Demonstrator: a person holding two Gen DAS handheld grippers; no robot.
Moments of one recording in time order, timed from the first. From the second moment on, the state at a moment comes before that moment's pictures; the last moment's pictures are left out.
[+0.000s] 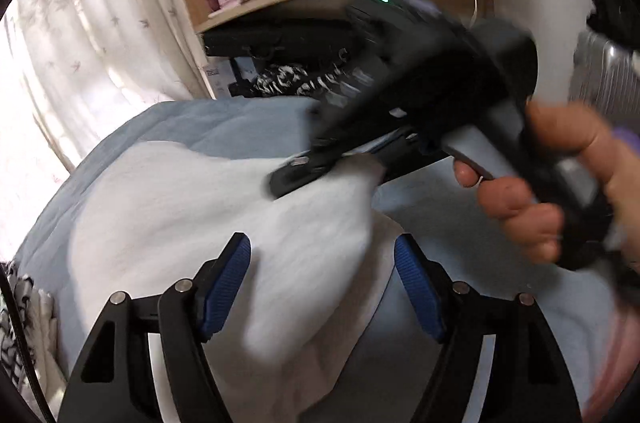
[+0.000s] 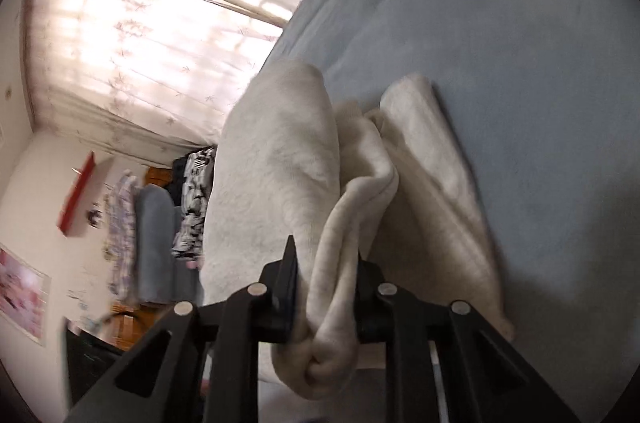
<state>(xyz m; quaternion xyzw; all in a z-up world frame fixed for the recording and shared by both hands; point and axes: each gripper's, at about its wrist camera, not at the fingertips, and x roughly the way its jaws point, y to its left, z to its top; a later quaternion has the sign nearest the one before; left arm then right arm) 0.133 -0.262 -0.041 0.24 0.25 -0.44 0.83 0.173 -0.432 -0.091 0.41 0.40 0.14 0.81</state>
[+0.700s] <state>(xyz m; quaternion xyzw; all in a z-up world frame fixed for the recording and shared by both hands) 0.267 -0.268 -0.064 0.23 0.42 -0.25 0.84 0.147 -0.453 -0.098 0.33 0.43 0.00 0.84</state>
